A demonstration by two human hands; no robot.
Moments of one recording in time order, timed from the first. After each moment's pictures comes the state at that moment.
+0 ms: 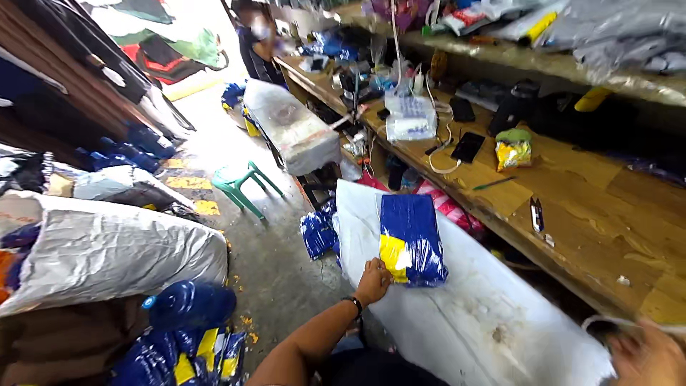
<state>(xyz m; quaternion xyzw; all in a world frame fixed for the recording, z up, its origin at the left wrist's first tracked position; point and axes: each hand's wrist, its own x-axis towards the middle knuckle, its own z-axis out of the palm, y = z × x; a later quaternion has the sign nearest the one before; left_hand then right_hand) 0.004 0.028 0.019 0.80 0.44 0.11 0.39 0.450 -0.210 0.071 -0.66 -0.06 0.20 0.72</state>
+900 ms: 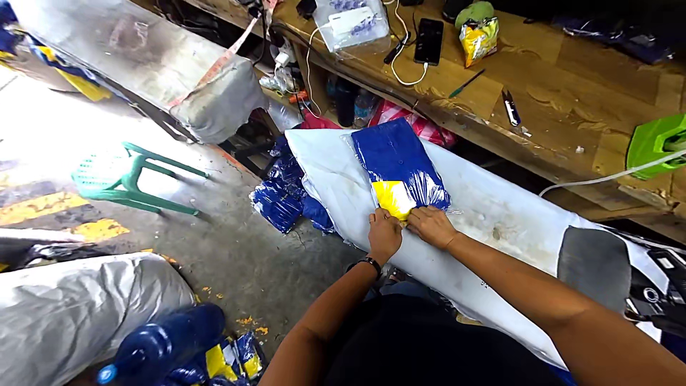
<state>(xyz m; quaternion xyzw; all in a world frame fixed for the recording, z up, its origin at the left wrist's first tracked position) 0.005 0.044 0.032 0.79 0.44 -0.02 0.43 0.169 -0.036 0.026 -0.64 -0.76 0.06 0.06</state>
